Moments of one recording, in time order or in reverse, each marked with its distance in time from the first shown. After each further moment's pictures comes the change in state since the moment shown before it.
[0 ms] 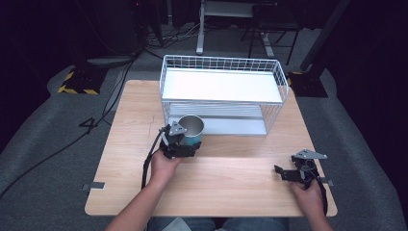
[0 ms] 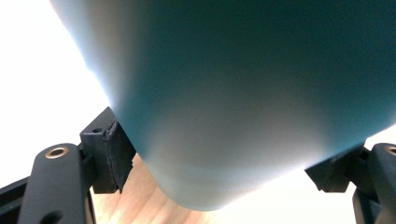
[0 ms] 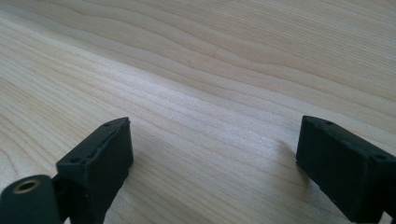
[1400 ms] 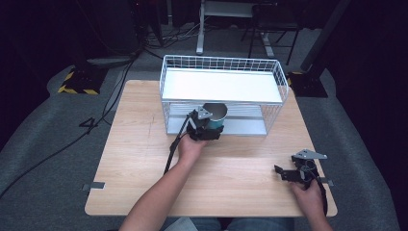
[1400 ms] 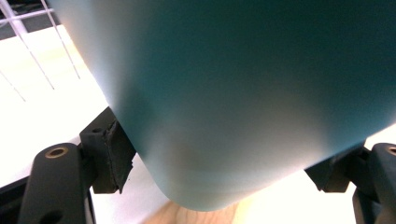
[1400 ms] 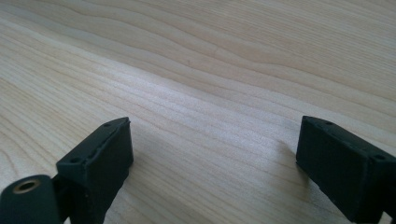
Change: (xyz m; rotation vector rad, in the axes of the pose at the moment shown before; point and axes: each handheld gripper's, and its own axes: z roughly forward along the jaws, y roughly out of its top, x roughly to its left) left arm -0.013 0.051 0.082 -0.071 0.020 0.011; right arm 0.000 0.000 0.000 -0.003 -0.002 -0.002
